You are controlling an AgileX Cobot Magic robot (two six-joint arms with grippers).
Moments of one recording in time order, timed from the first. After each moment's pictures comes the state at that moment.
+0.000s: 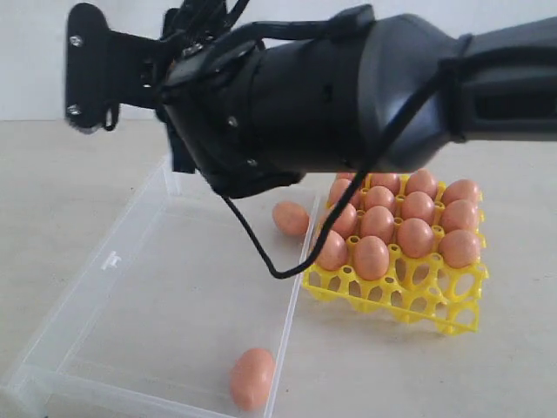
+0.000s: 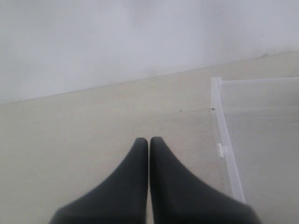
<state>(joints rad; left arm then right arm) -0.09 0.00 0.00 0.31 0.26 -0.17 1.00 1.88 -1.43 -1.55 0.73 0.57</state>
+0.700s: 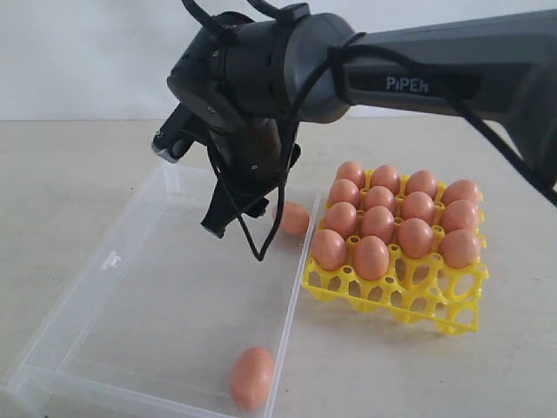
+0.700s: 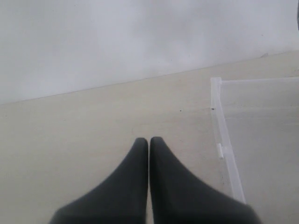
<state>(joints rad) -0.09 0.00 0.00 0.31 0.26 -0.17 0.84 2.13 -1.76 -0.47 1.04 0.06</state>
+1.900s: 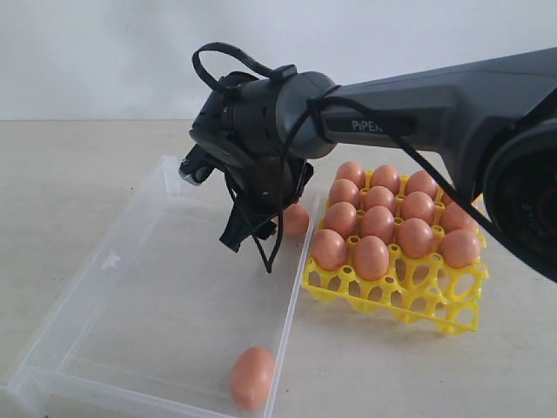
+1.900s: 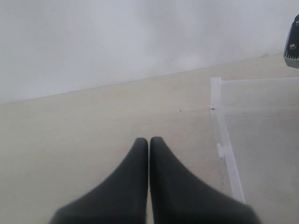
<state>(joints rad) -0.09 0.00 0.00 0.31 0.26 -0.17 0.80 2.25 -1.76 -0.55 0.97 0.15</state>
